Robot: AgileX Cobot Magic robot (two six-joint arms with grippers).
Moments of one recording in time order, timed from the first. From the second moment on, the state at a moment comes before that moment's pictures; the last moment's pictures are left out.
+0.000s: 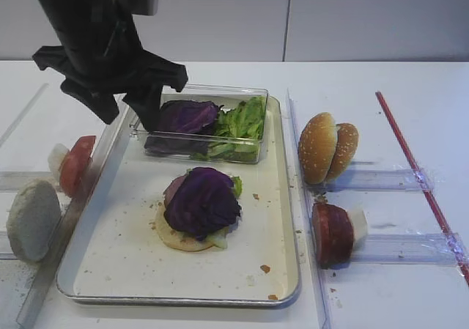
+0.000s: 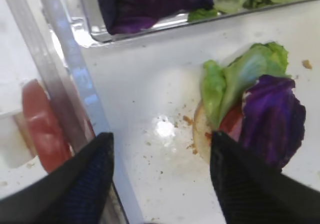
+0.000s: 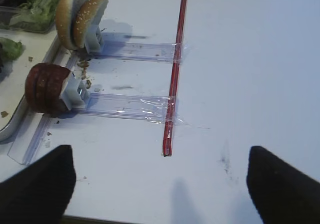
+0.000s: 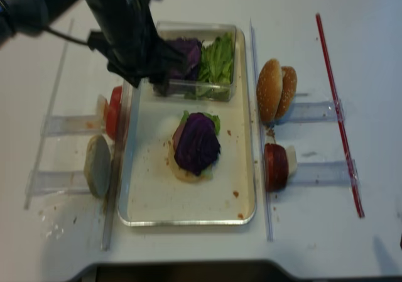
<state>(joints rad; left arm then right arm) -0.46 1.70 -1.52 -0.02 1.23 -0.14 0.04 -0.01 -0.47 0.13 1.14 -0.06</state>
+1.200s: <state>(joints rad) -0.09 1.35 -1.21 0.03 1.23 -0.08 0.04 -0.01 -0.47 0.13 1.14 -0.06</state>
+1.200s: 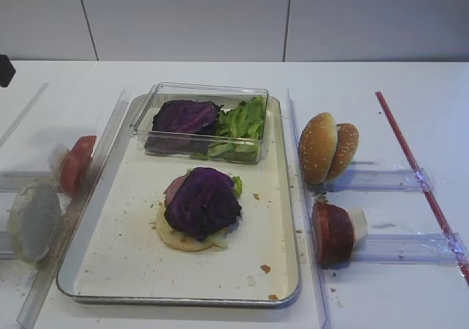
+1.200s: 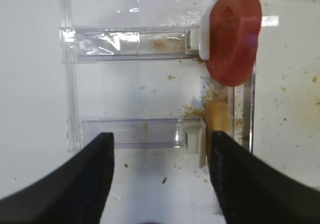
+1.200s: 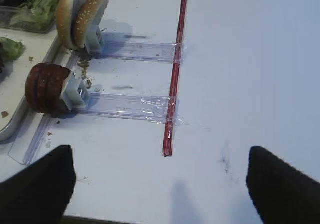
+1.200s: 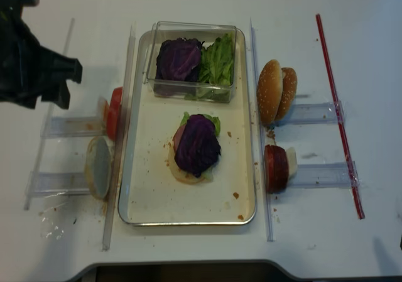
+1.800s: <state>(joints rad) -0.09 0.93 -0.90 0.03 1.24 -0.08 0.04 -0.01 -0.47 0.12 1.14 -0.06</state>
